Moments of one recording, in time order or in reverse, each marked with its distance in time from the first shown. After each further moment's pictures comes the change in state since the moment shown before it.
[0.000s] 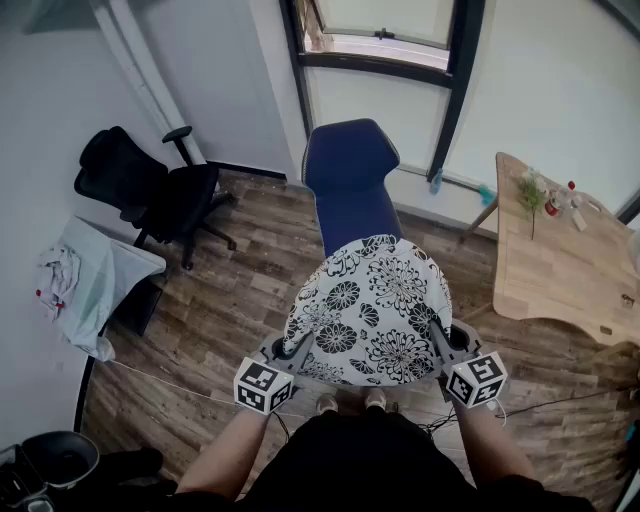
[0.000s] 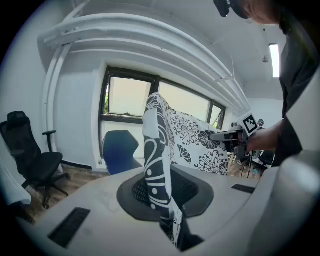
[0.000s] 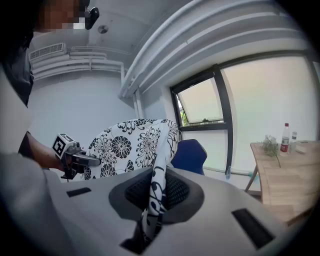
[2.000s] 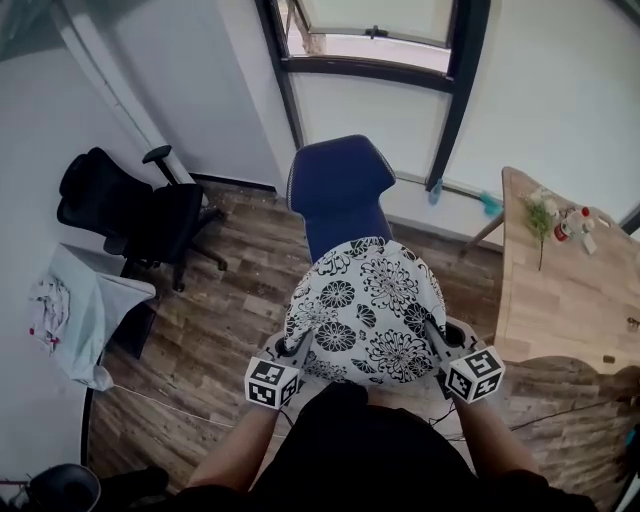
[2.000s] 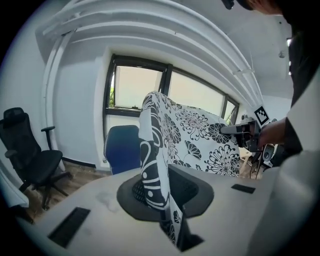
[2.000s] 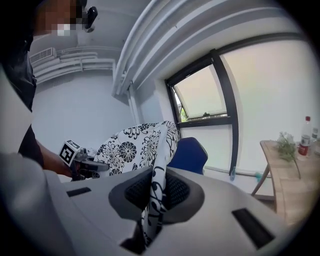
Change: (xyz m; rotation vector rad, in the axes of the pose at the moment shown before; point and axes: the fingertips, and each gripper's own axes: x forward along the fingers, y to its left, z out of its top) left arm 0.144 0.104 0.029 -0.037 0.053 0.062; right arm 0.120 -0.097 0.042 0.034 0.036 0.027
